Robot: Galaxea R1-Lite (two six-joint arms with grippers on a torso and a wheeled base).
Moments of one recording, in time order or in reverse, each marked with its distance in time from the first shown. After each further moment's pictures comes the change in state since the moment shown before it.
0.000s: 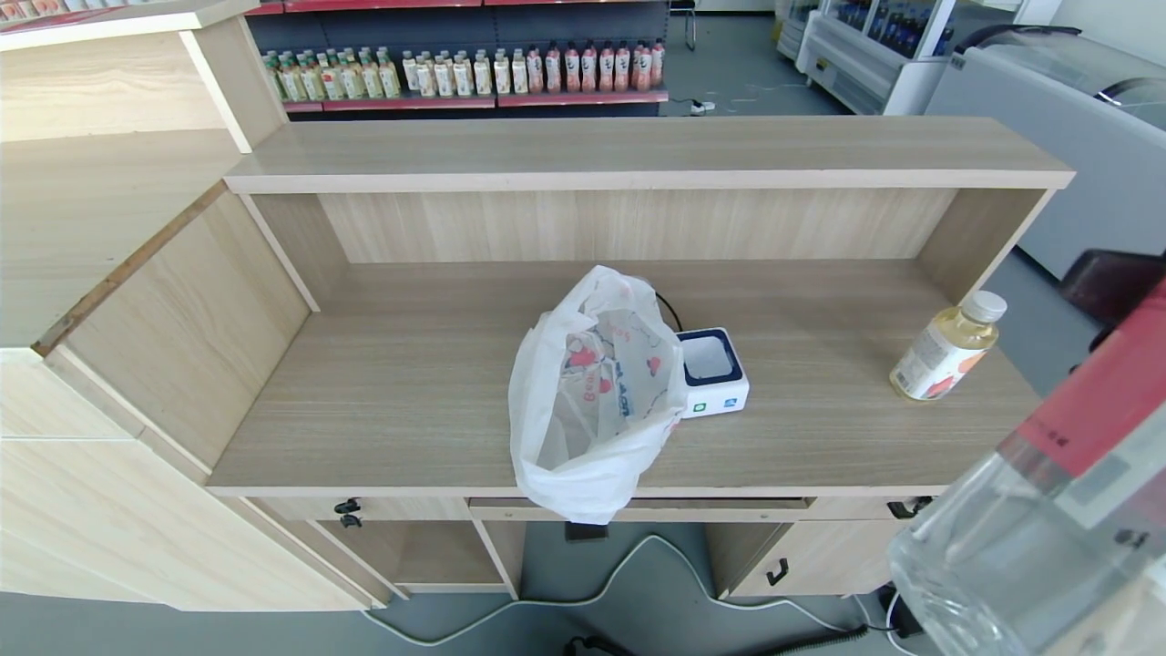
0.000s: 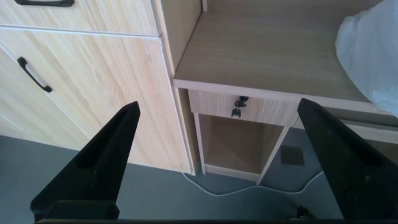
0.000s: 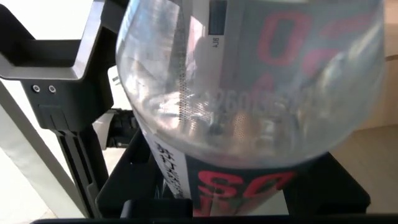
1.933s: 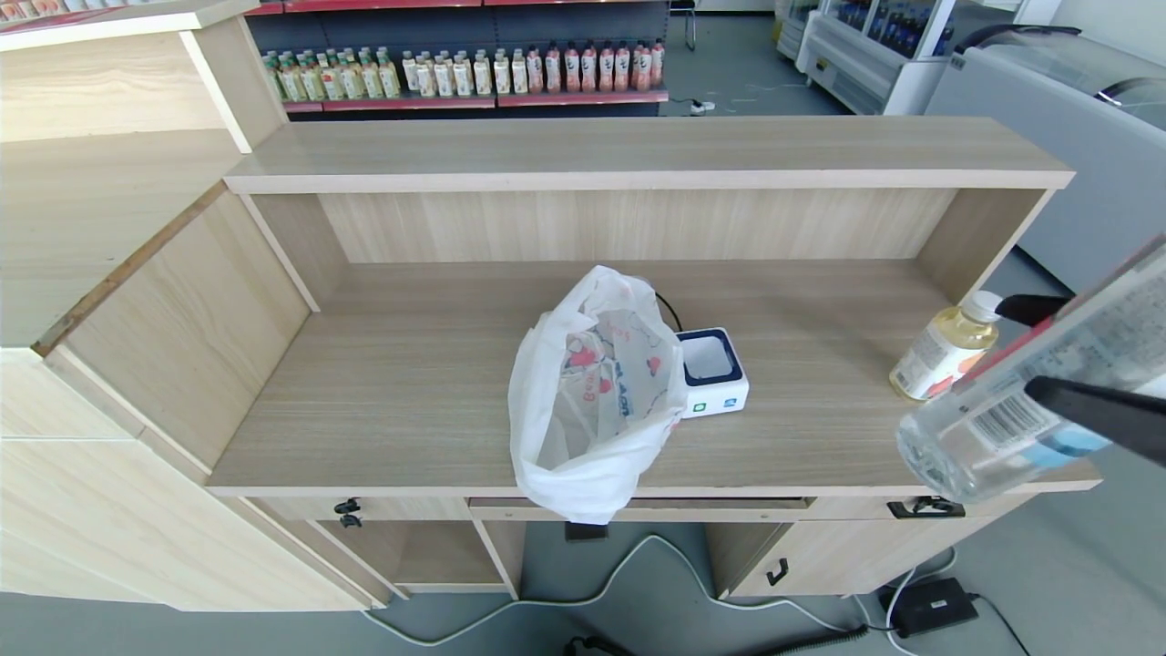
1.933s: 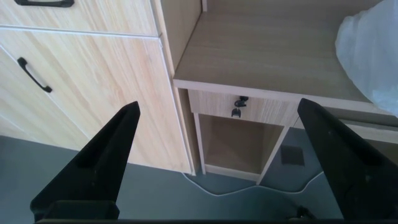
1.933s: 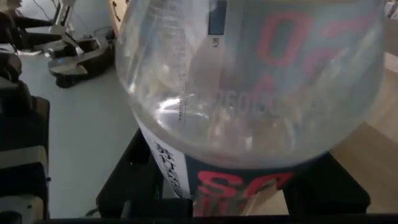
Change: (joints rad) left arm 0.000 0.000 0.000 0.000 0.000 0.000; right arm -0.517 -0.078 0.101 0.416 -0.003 -0.646
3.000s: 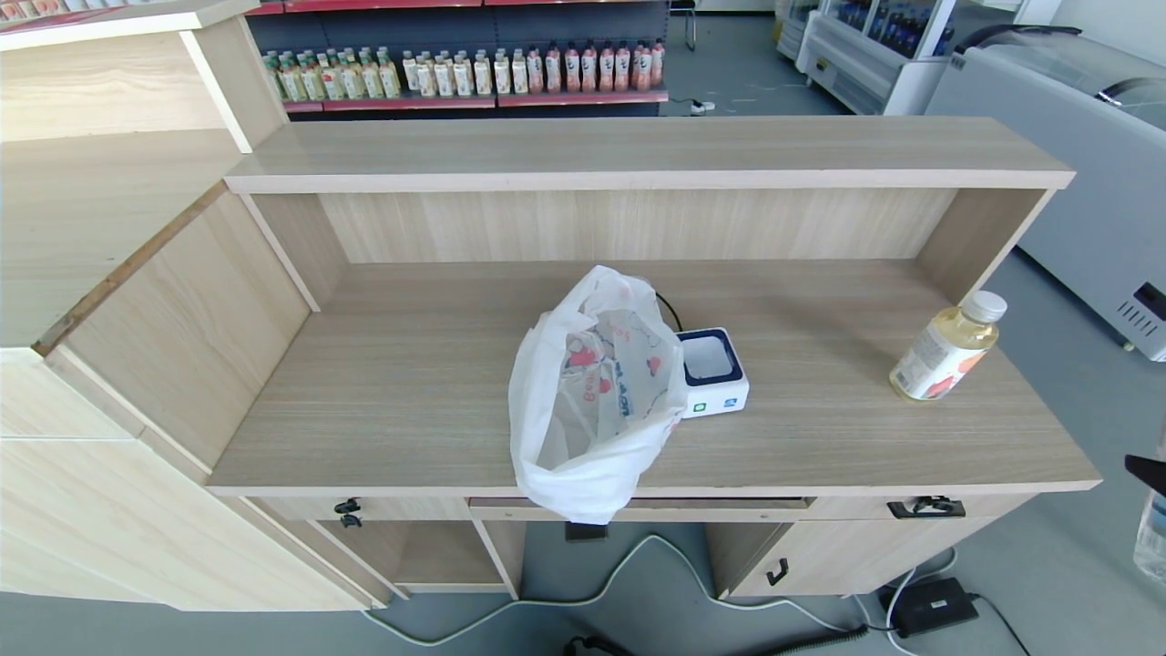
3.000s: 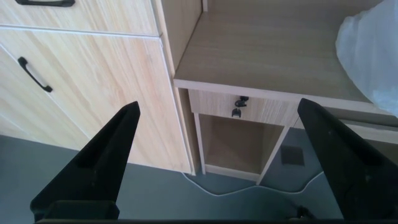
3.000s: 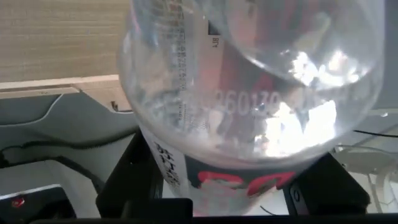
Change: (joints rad) left arm 0.000 0.000 0.000 0.000 0.000 0.000; right arm -0.456 0.027 0.006 0.628 -1.040 -0.285
